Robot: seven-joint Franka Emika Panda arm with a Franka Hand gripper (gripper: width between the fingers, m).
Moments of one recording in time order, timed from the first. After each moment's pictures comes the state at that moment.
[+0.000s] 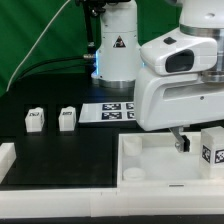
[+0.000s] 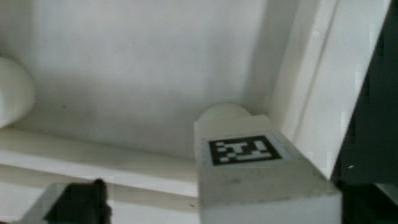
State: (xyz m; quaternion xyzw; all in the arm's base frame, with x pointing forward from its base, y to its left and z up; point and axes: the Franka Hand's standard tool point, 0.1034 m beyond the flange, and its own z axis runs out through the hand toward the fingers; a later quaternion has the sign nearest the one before) arm 0.617 0.105 0.071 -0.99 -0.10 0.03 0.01
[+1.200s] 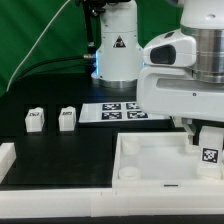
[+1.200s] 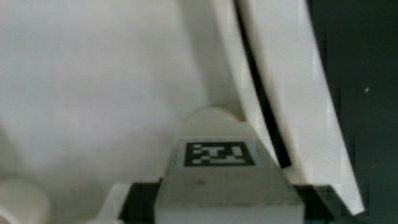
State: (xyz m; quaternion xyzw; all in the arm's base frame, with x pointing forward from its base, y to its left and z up) arm 0.614 0.111 0.070 -0.97 0.23 0.04 0.01
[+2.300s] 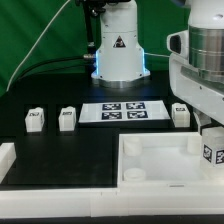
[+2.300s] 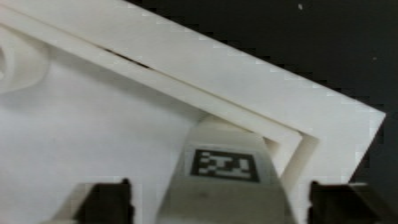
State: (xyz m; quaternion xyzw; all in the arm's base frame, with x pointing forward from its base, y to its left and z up) arm 0.615 0.122 0.070 -0.83 0.55 0.04 0.01
